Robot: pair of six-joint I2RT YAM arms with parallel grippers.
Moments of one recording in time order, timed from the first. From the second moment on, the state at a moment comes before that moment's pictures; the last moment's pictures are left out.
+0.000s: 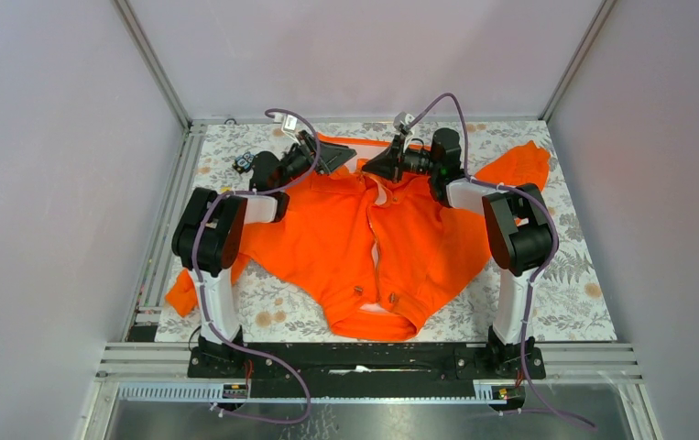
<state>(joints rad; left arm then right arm) -0.26 2.00 1.05 1.34 0.76 -0.98 0.32 2.01 1.23 0.77 -1.03 0.19</state>
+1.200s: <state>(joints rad) -0.35 1.97 1.08 1.03 0.64 -0.75 0.32 2.01 1.21 0.77 -0.98 0.17</state>
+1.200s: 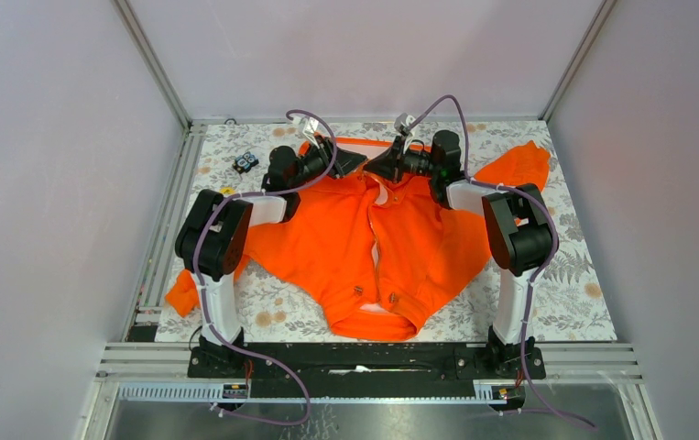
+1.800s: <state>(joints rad) -0.35 1.97 1.10 0.97 0.65 -0.72 0.32 2.01 1.20 0.79 -0.96 0.17</state>
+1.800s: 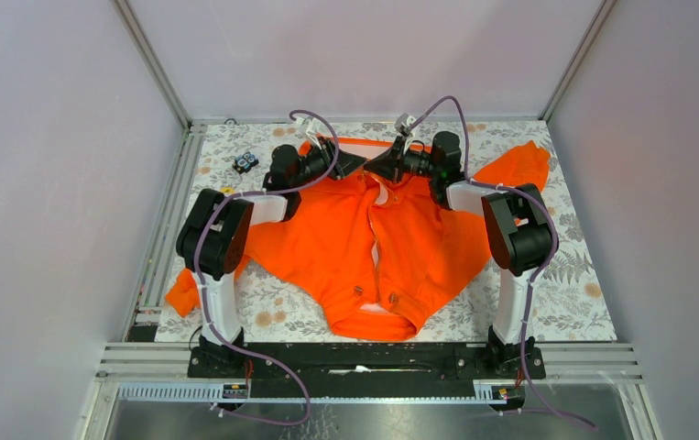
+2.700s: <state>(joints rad) -0.36 2.00 1.13 0.97 0.67 -0.70 0.32 2.01 1.17 0.82 -0.84 0.22</state>
